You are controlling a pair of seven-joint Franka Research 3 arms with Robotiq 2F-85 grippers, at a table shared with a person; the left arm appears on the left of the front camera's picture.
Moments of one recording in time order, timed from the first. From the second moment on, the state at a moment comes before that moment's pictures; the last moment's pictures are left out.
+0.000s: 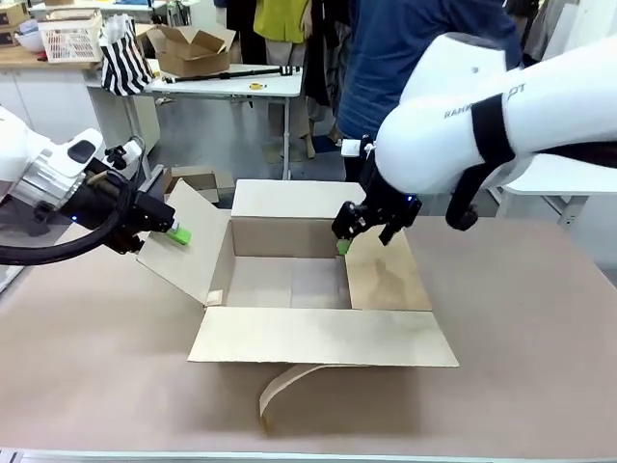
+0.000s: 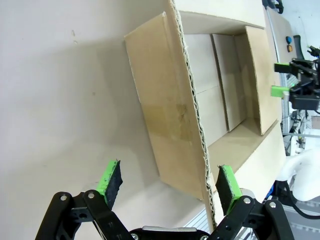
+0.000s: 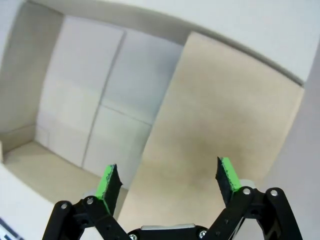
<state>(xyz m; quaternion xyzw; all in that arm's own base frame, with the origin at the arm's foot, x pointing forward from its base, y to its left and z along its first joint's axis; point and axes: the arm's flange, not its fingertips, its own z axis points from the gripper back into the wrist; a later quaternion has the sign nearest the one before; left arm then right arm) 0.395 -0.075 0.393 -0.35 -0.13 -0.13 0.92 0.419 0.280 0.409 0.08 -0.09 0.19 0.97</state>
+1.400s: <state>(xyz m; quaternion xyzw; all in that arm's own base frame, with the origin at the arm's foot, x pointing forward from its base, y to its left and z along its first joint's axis) 0.395 -0.075 0.393 -0.35 -0.13 -0.13 0.92 0.392 0.347 0.389 -0.18 -0.12 0.16 0.96</state>
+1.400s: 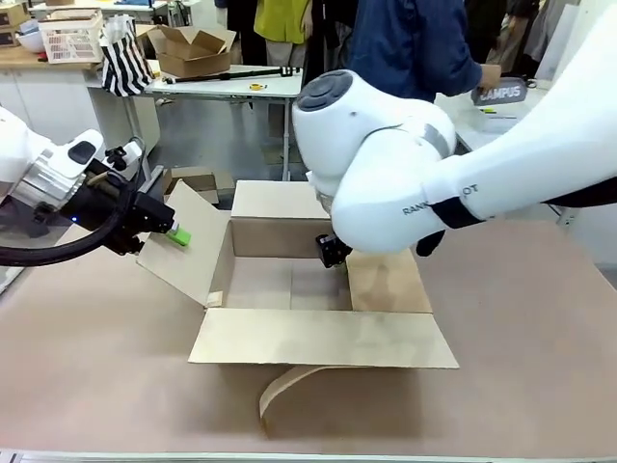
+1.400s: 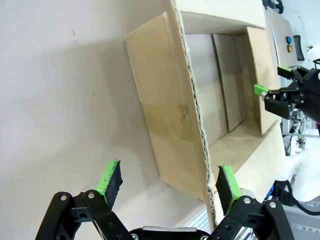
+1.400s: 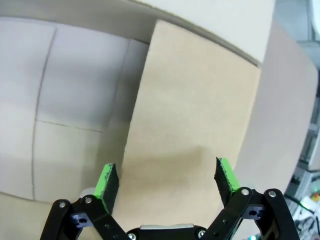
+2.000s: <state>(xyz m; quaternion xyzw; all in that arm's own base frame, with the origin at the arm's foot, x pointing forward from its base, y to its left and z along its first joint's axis) 0.395 -0.075 0.393 -0.35 -0.13 -0.13 0.92 0.401 0.365 0.362 -0.22 -0.10 0.08 0.97</state>
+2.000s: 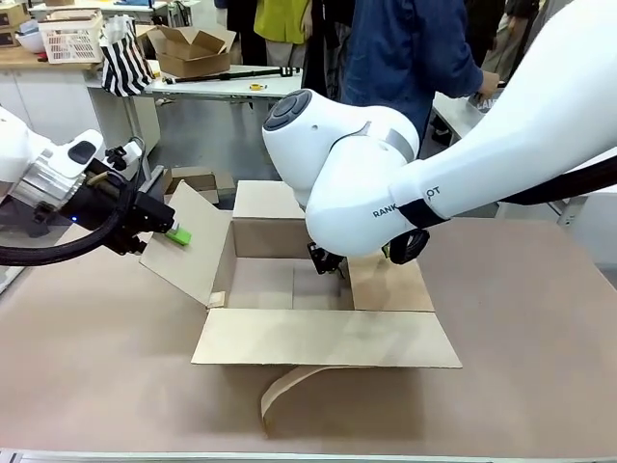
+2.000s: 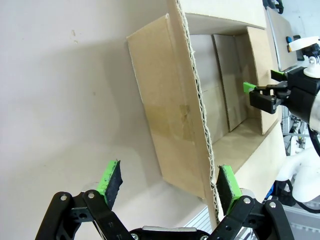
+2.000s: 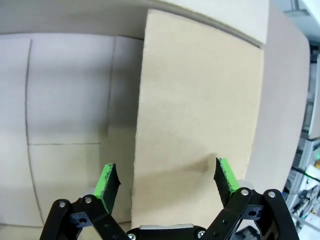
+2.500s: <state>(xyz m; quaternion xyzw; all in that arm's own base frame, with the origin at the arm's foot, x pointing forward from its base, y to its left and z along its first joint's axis) 0.395 -0.074 0.393 -0.35 -0.13 -0.13 0.92 0.395 0.363 0.377 -0.25 -0.12 0.07 0.96</state>
